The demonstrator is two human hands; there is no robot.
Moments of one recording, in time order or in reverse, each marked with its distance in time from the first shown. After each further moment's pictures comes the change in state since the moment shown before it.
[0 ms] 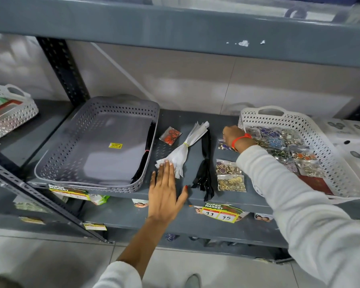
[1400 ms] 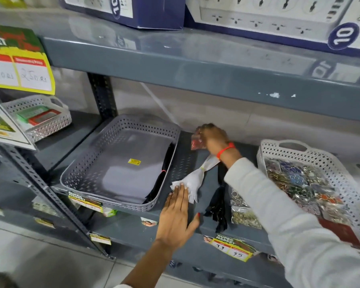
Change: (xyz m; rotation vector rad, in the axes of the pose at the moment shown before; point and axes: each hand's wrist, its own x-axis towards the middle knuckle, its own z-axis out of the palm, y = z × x) left_hand 0.002 -0.006 0.007 -0.011 0.007 0.041; right_hand 0.018 -0.116 -0.047 0.329 0.108 -0.342
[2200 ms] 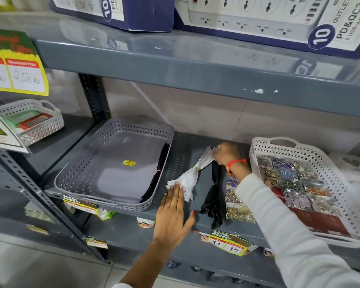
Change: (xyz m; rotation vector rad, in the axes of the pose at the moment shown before) left_hand -0.001 0.001 0.001 -0.001 0.002 -0.039; right_hand -0.032 0.058 0.014 0.330 0.036 0.523
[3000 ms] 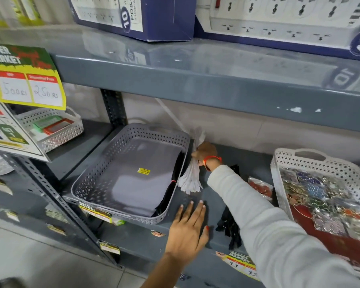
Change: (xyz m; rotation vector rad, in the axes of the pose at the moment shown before) left_hand 0.001 -0.005 -0.003 -0.052 -0.034 0.147; right_hand 0.024 -0.074 0.078 0.111 -0.166 -0.080
